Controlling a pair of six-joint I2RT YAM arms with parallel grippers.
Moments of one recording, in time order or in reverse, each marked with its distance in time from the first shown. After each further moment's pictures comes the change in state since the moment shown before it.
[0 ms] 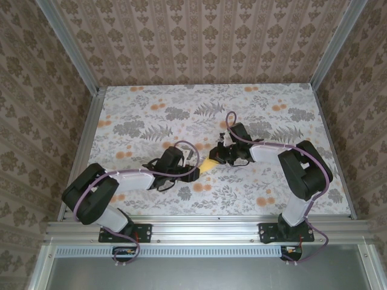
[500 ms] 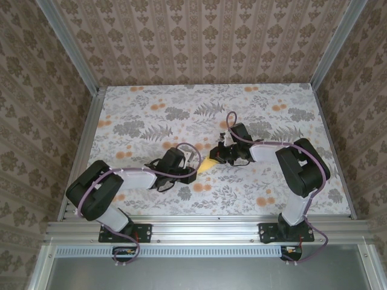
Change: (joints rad) left arm 0.000 0.050 0.007 -0.016 -0.021 0.069; right arm -0.022 0.040 -0.006 0.051 -0.039 -0.006
